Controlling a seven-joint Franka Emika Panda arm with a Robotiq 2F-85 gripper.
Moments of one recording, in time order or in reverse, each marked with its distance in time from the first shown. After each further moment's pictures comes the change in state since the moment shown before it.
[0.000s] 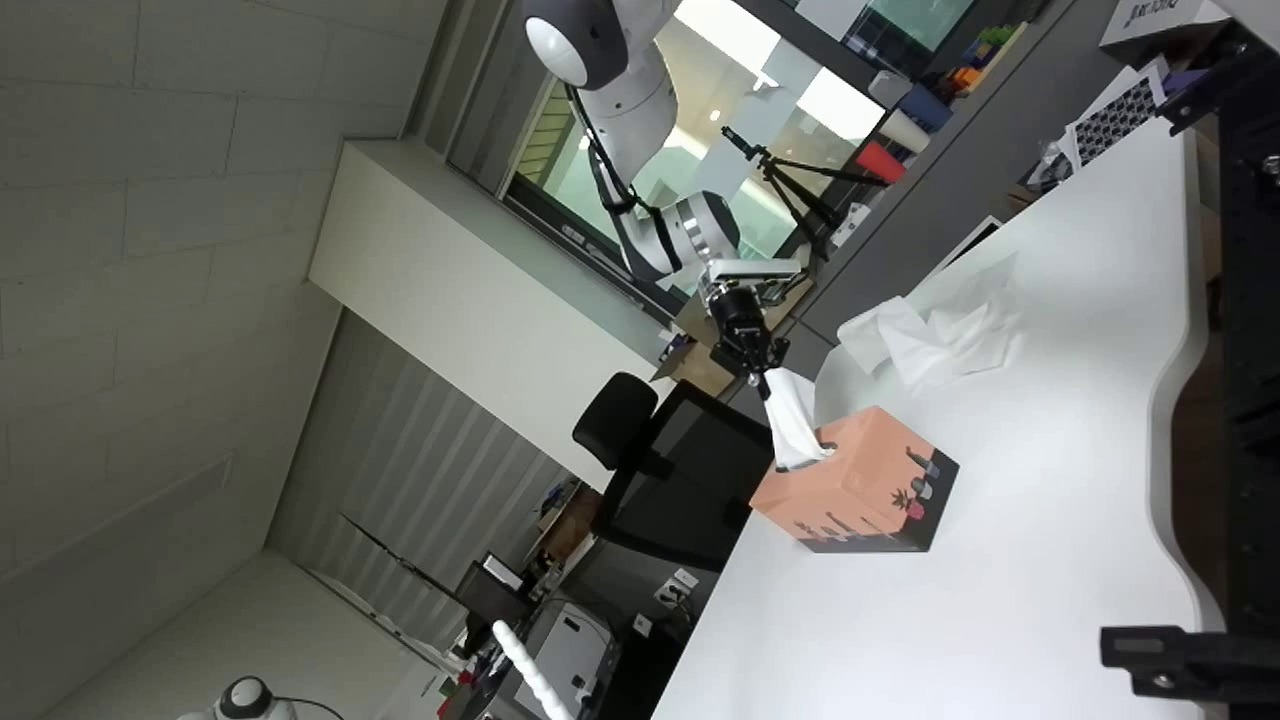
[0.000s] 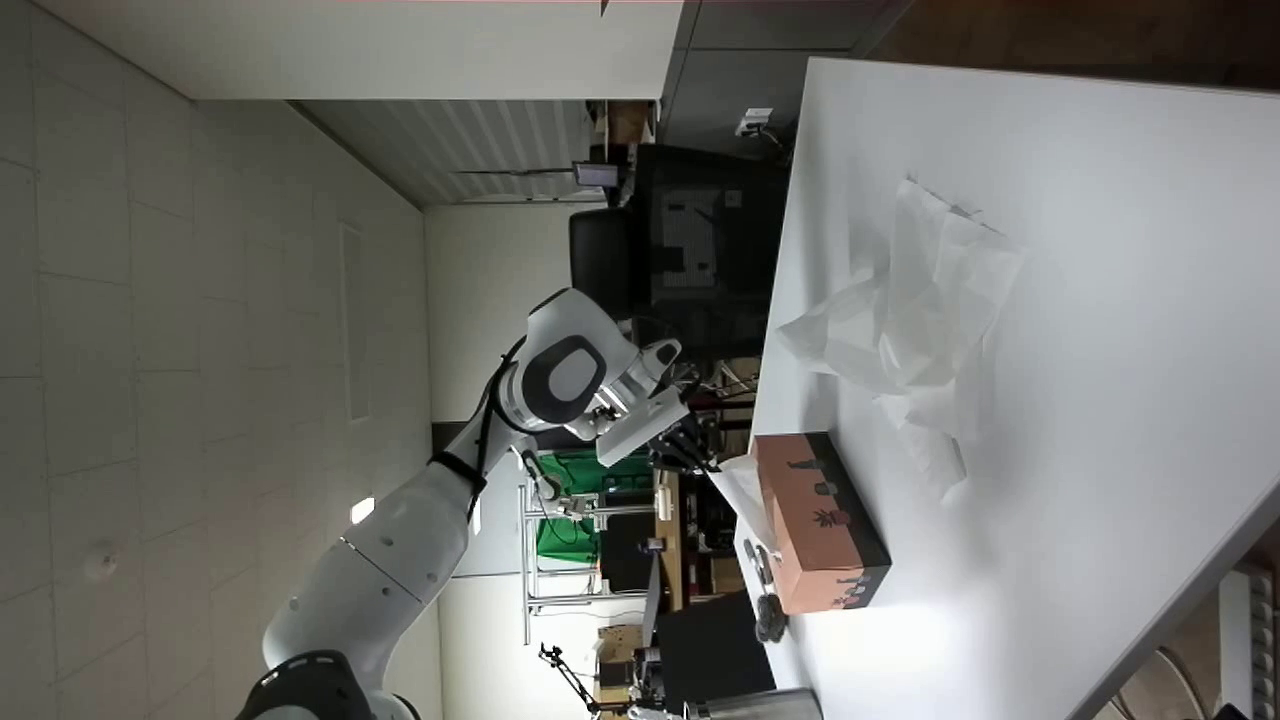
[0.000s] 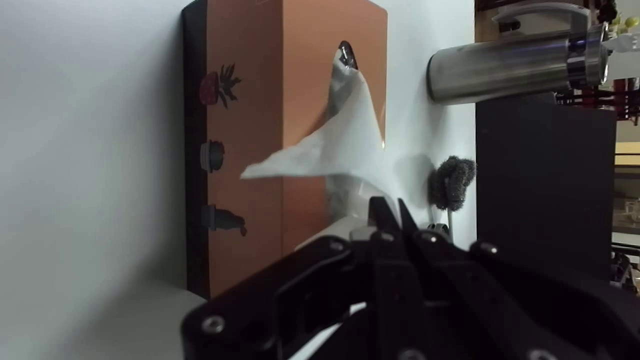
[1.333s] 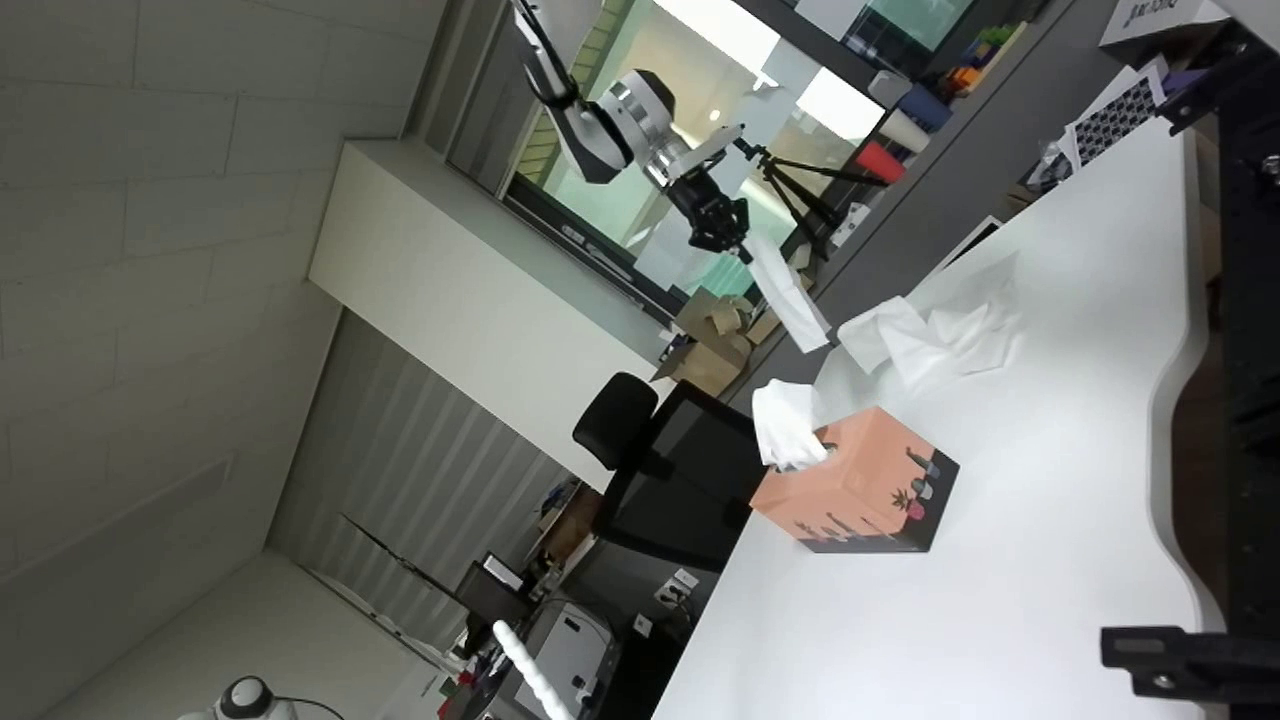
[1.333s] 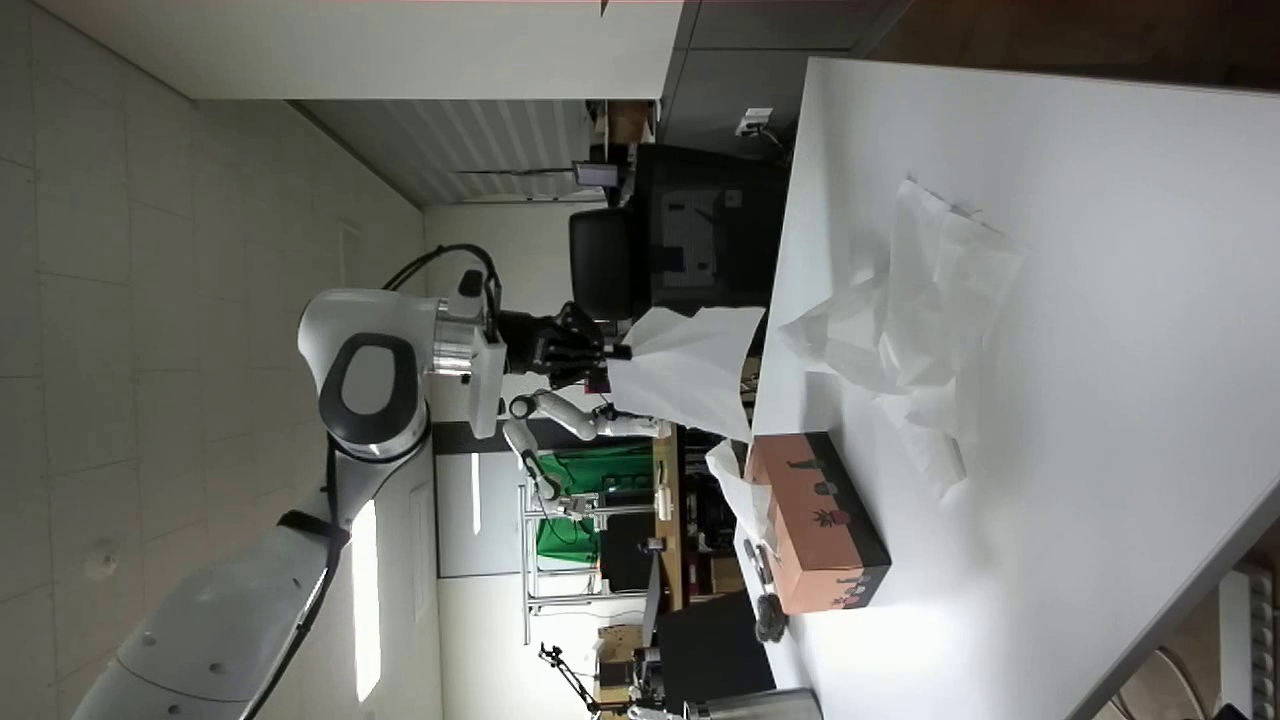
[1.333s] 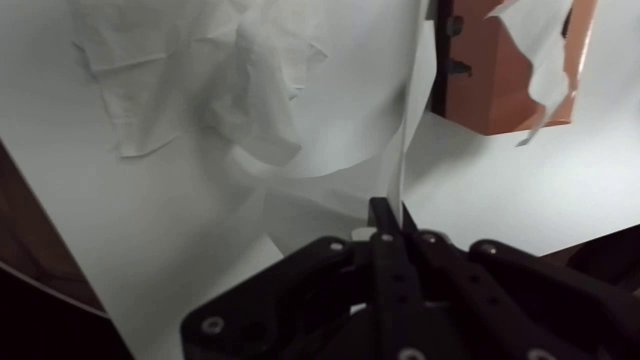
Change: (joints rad) arm 0.000 -0.392 -0.151 -0.214 -0.303 0.408 0.155
